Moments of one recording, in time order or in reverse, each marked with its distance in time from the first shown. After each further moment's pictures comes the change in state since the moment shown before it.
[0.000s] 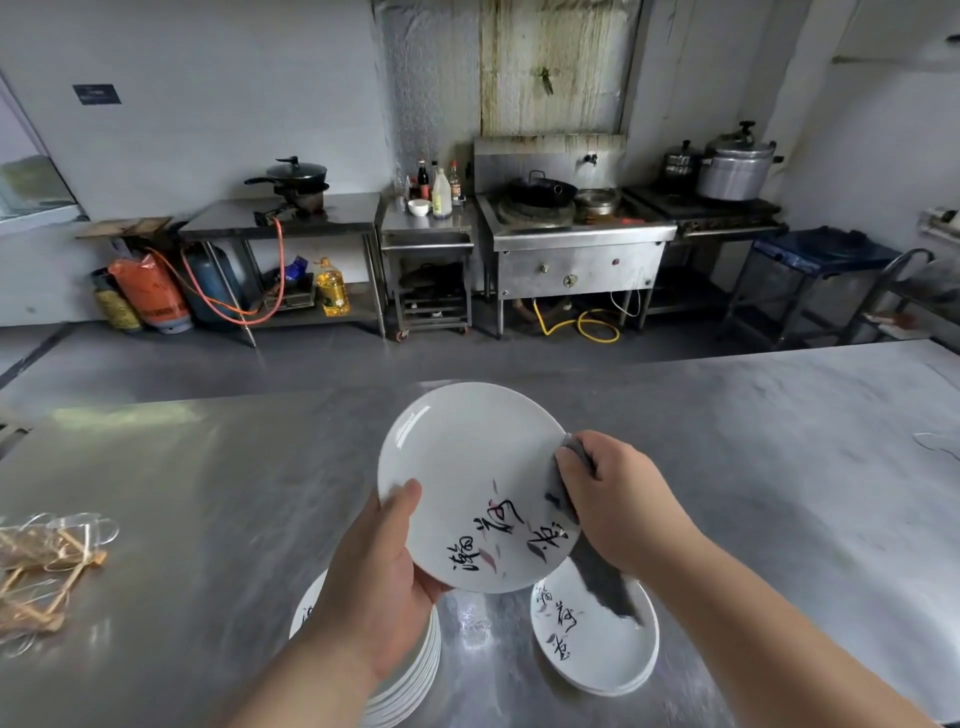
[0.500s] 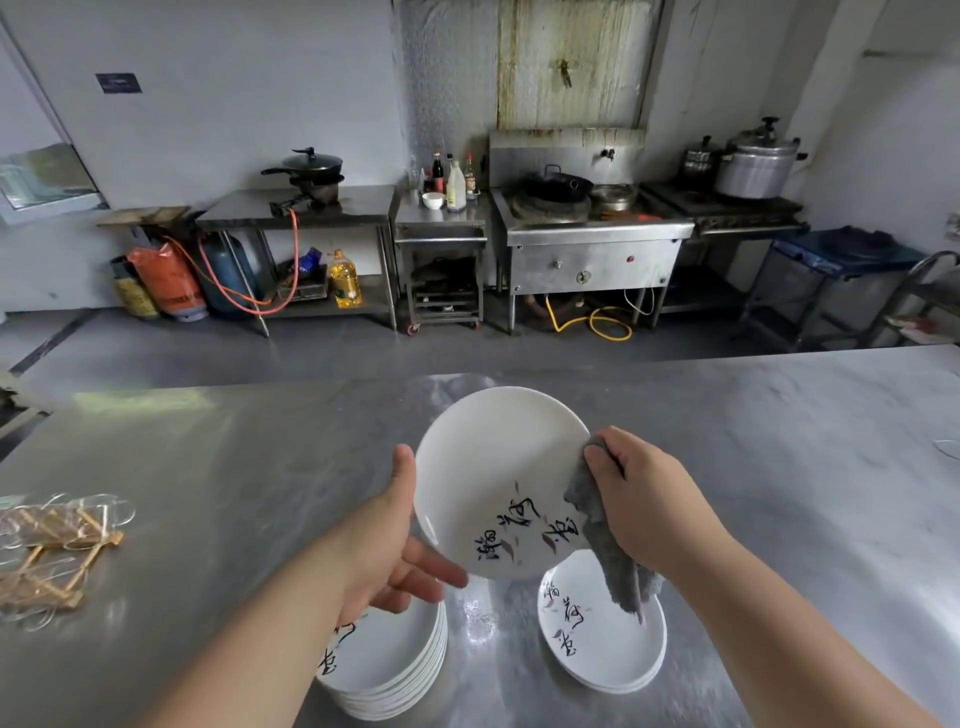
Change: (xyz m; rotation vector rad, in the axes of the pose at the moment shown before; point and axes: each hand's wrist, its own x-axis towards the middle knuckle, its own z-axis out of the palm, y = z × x) left_hand 0.016 0.033 -0.012 0.815 -0.012 -0.446; right_hand 0.004 0.020 -0.002 -0.119 0.020 -0.013
